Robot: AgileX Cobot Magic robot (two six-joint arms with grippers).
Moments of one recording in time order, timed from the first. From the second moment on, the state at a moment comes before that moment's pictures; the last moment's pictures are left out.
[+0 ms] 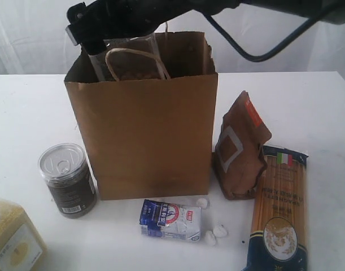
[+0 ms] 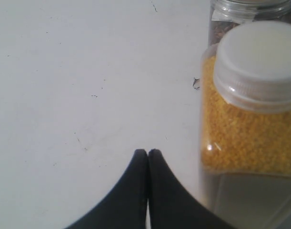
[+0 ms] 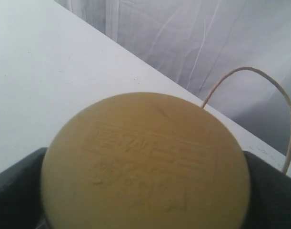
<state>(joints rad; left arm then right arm) -0.11 0.00 0.02 -0.11 0.52 0.26 0.82 1.70 -1.63 -0.38 0.52 0.27</state>
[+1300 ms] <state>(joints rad) -0.11 0.00 0.02 -0.11 0.52 0.26 0.82 1.74 -1.63 -0.39 0.55 0.27</state>
